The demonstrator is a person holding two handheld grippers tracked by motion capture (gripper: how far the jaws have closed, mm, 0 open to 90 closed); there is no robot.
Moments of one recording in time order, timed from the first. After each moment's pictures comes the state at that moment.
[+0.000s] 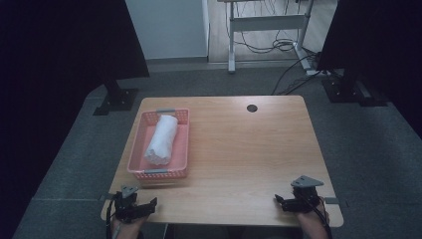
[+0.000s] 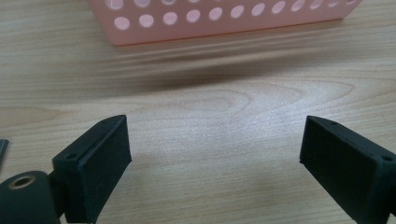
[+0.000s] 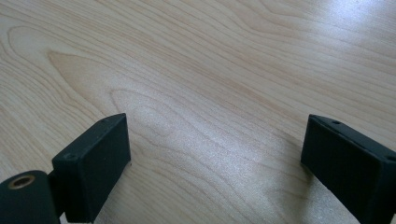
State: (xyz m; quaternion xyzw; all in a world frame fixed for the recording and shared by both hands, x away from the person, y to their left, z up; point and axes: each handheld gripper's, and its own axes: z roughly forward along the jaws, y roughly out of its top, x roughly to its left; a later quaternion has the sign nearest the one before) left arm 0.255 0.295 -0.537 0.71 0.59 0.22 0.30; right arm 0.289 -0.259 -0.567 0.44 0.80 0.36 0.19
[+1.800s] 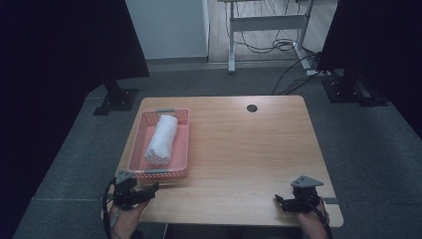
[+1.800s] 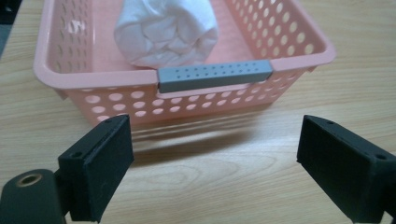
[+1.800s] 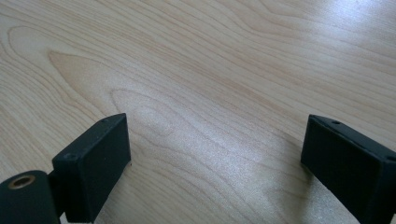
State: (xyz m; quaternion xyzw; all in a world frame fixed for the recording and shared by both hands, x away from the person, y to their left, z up) left arm 0.271 0.286 -0.480 0.69 0.58 0.20 0.38; right arm 0.289 -0.259 -0.567 0.44 0.80 0.36 0.19
